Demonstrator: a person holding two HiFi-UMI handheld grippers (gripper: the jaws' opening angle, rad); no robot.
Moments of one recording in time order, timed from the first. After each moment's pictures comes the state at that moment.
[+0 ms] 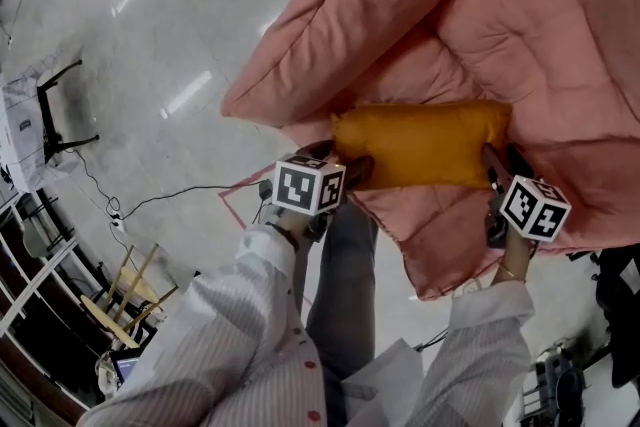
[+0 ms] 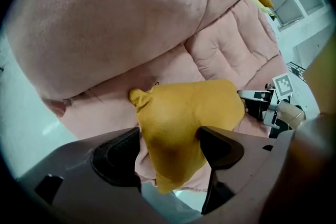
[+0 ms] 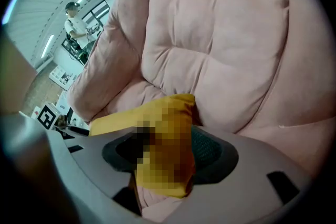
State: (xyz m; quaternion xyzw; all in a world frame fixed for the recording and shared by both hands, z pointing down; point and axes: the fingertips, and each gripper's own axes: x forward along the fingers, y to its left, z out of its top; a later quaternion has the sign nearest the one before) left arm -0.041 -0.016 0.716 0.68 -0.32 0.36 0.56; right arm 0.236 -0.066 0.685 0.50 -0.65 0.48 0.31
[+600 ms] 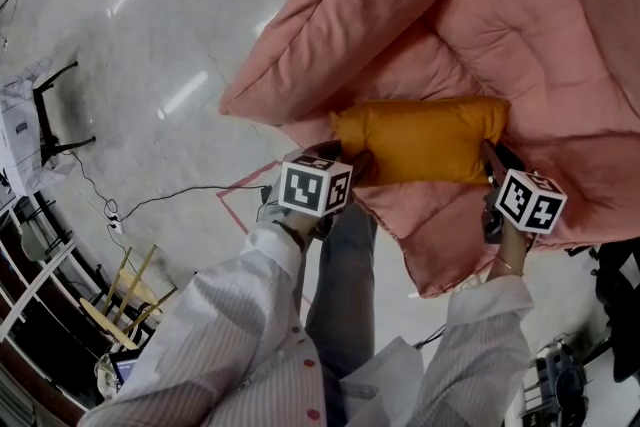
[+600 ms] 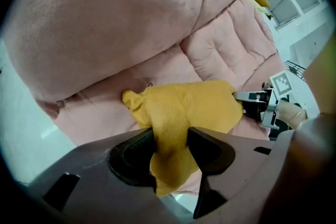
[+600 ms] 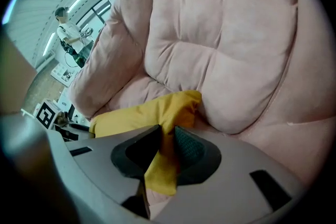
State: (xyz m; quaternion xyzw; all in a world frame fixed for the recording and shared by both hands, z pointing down) left arm -0.027 -0.015 0.717 0.69 -0.32 0.35 0.55; right arm 0.227 -0.061 0.692 0.48 -0.66 0.49 0.32
